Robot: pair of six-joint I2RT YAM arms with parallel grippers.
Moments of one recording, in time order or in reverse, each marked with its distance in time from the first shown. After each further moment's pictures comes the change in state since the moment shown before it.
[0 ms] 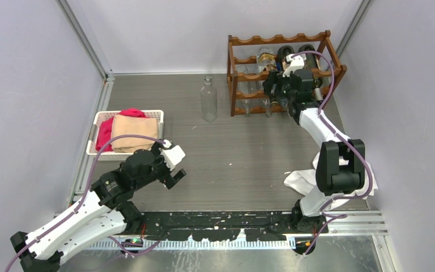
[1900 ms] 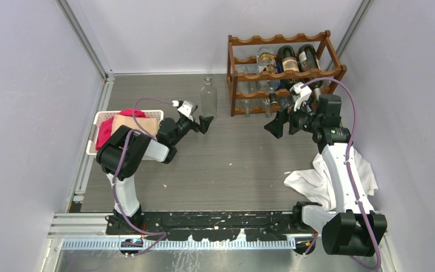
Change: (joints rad) left arm 0.366 1.276 0.045 1.839 0.320 -0.299; right arm -0.142 -0.555 -0.183 -0.672 -0.570 -0.271
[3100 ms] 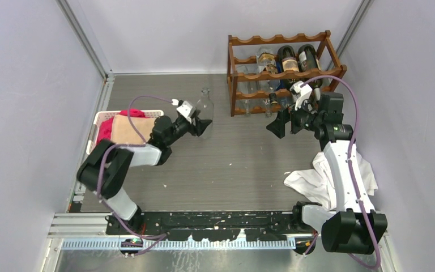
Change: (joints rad) left arm -0.010 -0.152 -0.010 -0.221 0.067 0.029; right arm -0.011 0.022 0.048 -0.084 0.013 -0.071
